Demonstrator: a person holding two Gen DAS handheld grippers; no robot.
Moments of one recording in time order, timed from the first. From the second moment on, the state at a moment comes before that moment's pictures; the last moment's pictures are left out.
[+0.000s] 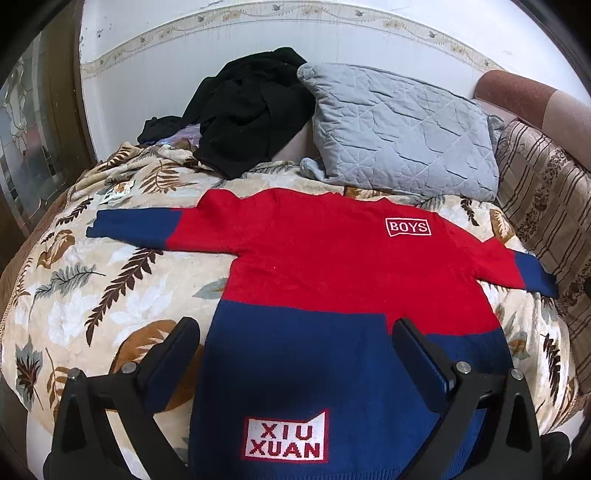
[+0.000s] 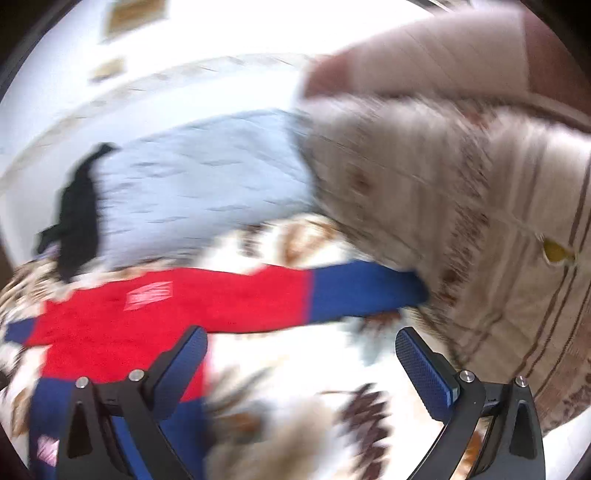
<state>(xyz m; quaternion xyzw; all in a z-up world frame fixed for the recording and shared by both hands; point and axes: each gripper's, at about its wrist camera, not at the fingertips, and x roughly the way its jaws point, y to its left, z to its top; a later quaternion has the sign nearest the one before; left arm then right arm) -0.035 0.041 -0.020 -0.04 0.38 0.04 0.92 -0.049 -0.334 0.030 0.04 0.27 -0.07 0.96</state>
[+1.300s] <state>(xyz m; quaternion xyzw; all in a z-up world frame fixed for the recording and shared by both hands) -0.042 0.050 -0.020 -0.05 0.38 0.05 0.92 -0.049 -0.199 -0.008 0.02 0.33 0.07 0.94</state>
